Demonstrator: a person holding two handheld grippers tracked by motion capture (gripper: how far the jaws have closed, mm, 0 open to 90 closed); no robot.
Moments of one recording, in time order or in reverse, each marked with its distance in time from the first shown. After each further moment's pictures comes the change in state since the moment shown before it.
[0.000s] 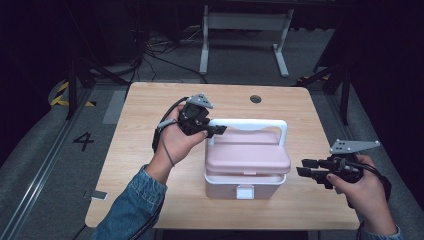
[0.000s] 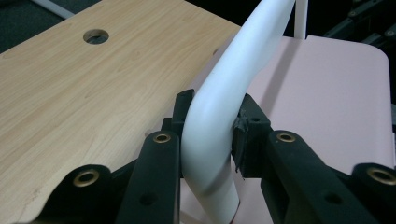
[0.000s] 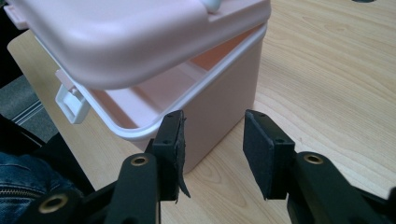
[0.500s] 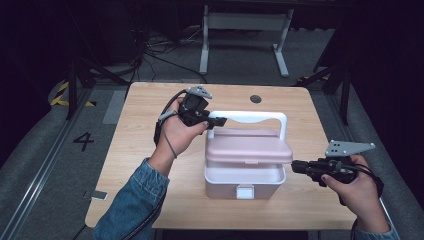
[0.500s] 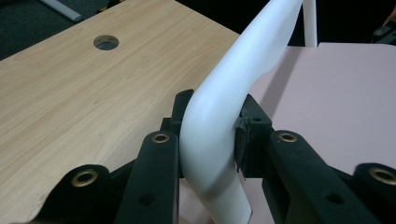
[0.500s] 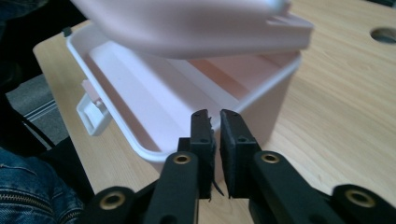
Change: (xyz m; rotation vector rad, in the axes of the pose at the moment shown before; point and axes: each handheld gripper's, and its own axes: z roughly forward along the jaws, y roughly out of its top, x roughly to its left) left arm 0.013 0.010 0.002 -0.023 0.008 -0.048; right arm 0.009 0.003 0.011 -0.085 0.054 -0.105
